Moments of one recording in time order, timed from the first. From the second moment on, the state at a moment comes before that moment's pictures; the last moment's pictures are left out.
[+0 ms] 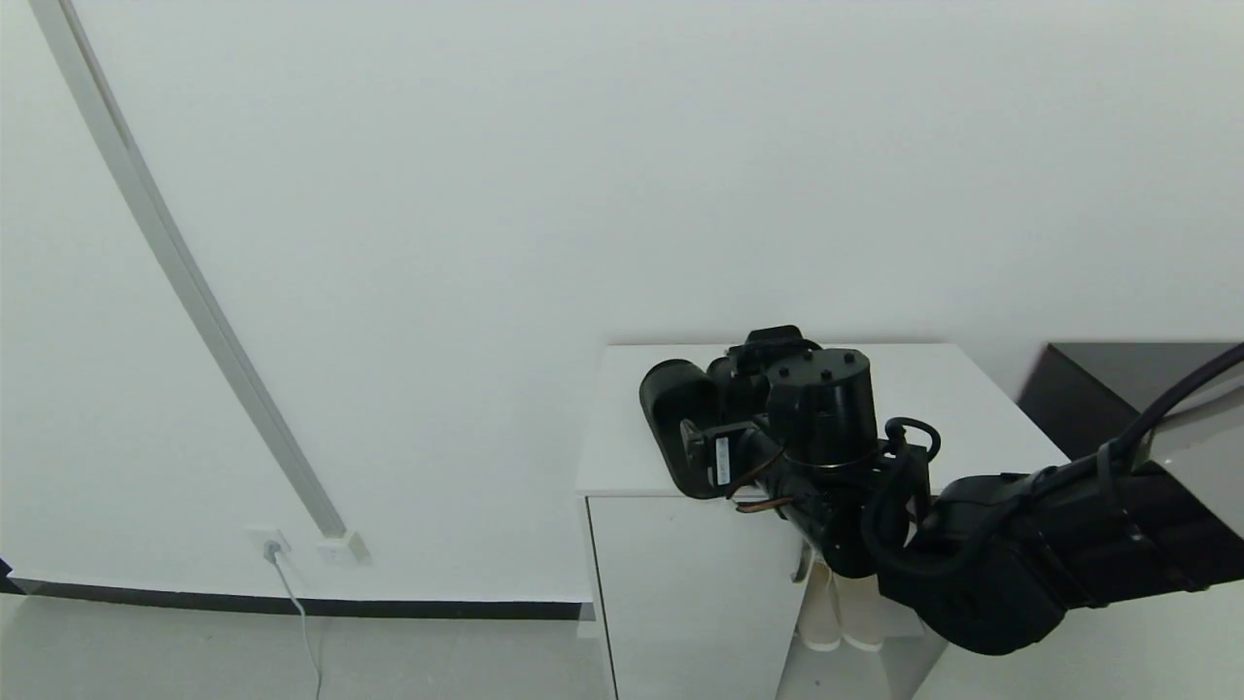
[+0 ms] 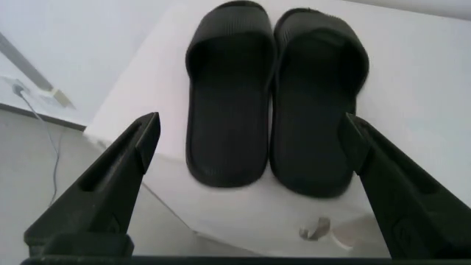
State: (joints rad) left arm 0.00 0.00 0.00 0.00 -0.03 0.01; right arm 0.81 1.98 -1.06 -0.67 -0.54 0.15
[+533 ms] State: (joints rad) left arm 0.00 0.00 0.00 0.00 -0.03 0.02; right arm 0.78 2.08 -1.17 -0.68 -0.54 0.15
